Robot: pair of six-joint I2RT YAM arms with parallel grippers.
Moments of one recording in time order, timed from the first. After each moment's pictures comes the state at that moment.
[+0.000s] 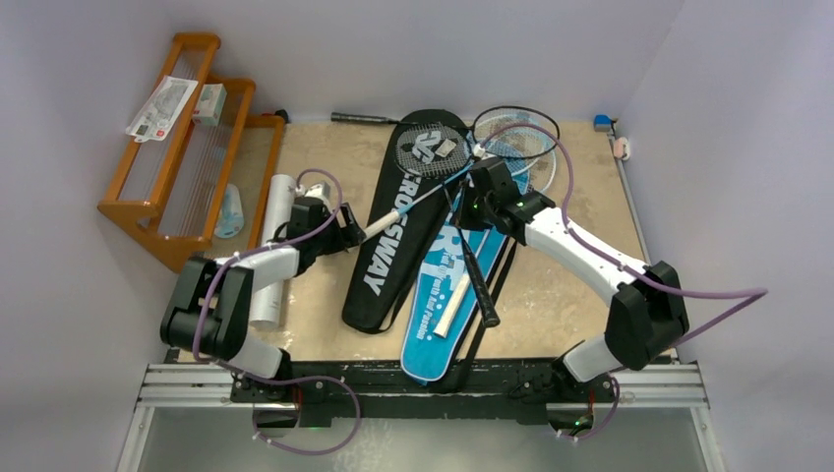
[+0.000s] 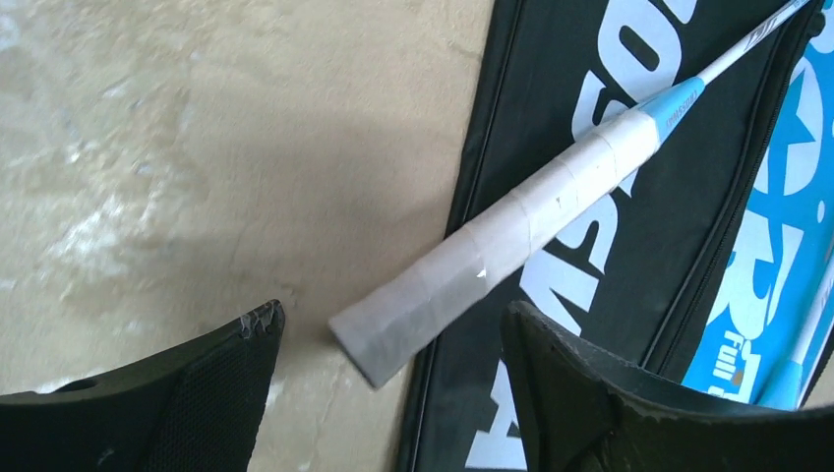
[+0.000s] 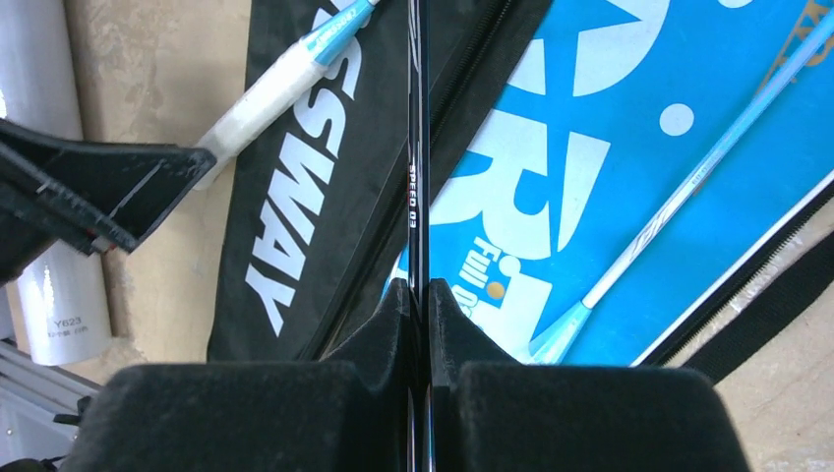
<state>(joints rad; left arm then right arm) -0.23 1.48 0.61 0.17 0.10 -0.53 0.57 1.51 1.17 -0.48 0.01 0.62</state>
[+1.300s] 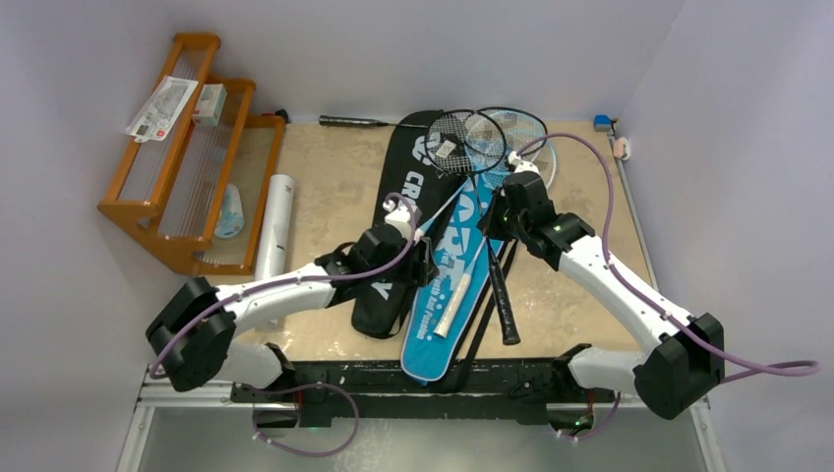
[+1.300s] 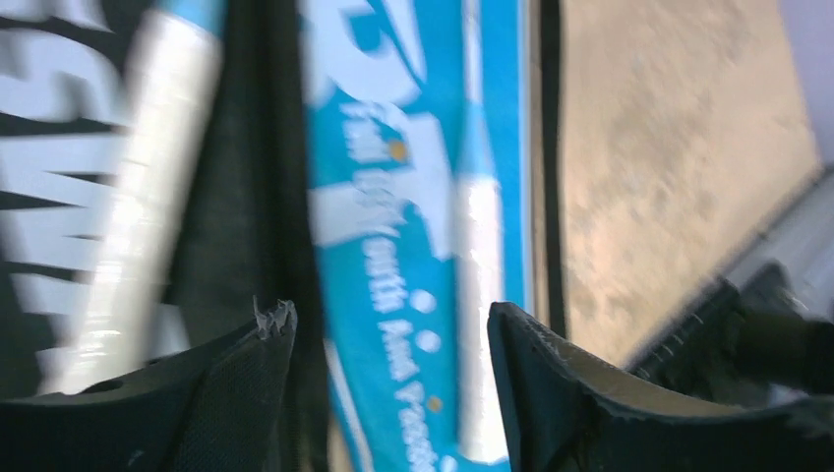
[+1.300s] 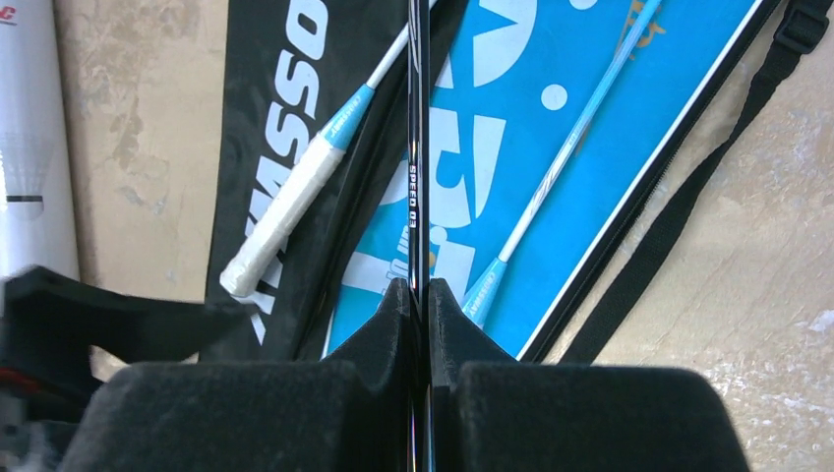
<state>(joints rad) -0.86 1.40 0.74 0.05 0.04 -0.59 0.52 1.23 1.02 -0.51 0.09 0.60</state>
